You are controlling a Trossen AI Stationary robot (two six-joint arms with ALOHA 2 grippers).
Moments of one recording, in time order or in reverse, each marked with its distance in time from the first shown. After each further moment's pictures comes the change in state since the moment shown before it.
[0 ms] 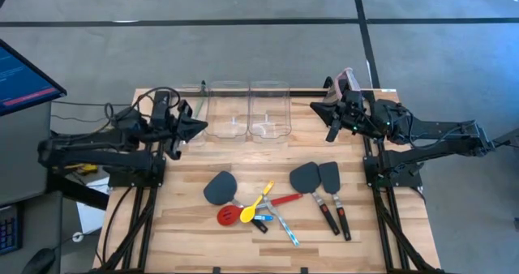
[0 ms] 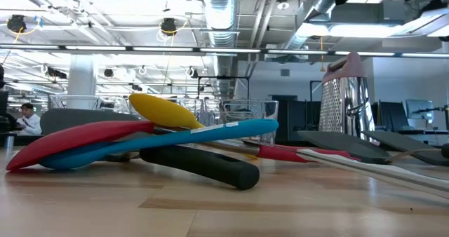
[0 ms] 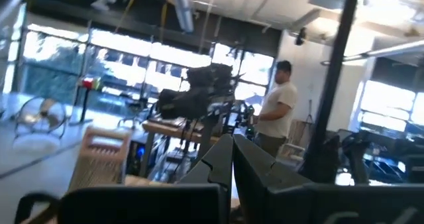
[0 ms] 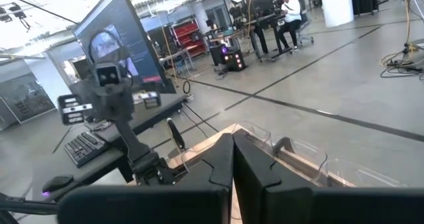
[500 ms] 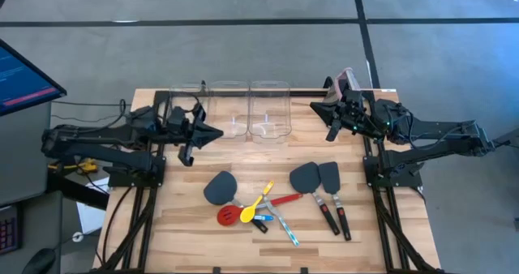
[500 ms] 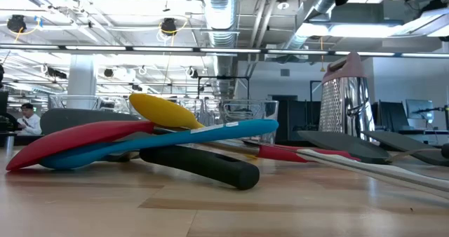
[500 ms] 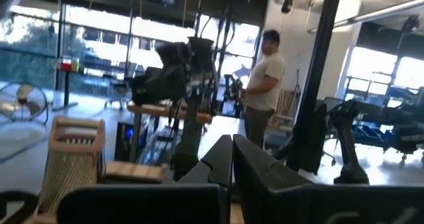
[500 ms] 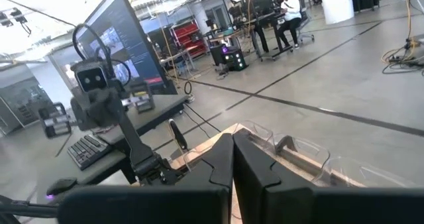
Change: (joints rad) left arm -0.078 0.191 0.123 -0.041 0.001 0.060; right arm 0.000 0.000 0.000 0.000 0.000 0.040
